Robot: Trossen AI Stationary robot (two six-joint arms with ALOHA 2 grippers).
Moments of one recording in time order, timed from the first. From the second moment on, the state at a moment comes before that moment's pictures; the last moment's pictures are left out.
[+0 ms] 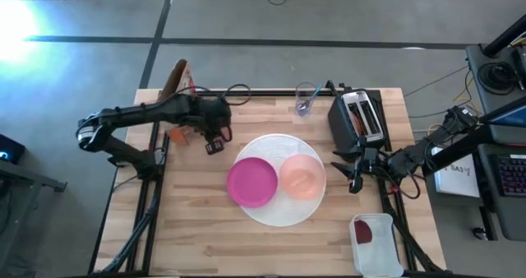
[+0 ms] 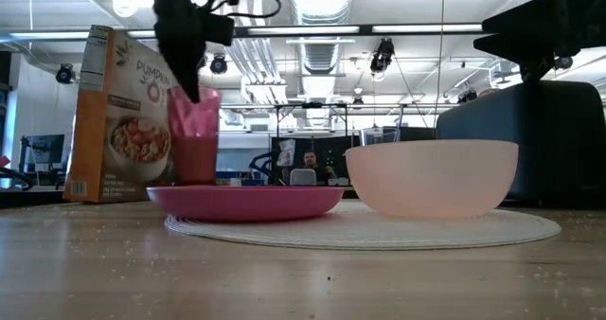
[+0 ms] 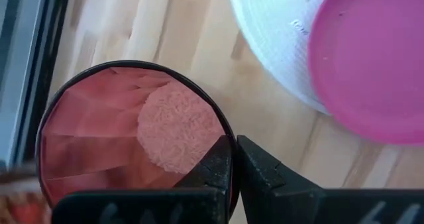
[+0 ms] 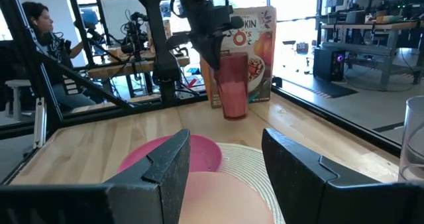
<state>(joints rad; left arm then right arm) 0.29 1.41 1.26 -1.12 -0.13 0.03 0.56 0.44 0.12 0.35 0.80 0.10</state>
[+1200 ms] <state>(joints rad) 0.16 1.79 1.55 -0.97 0.02 0.52 0.56 0.44 0.12 0.35 0.80 0.10</state>
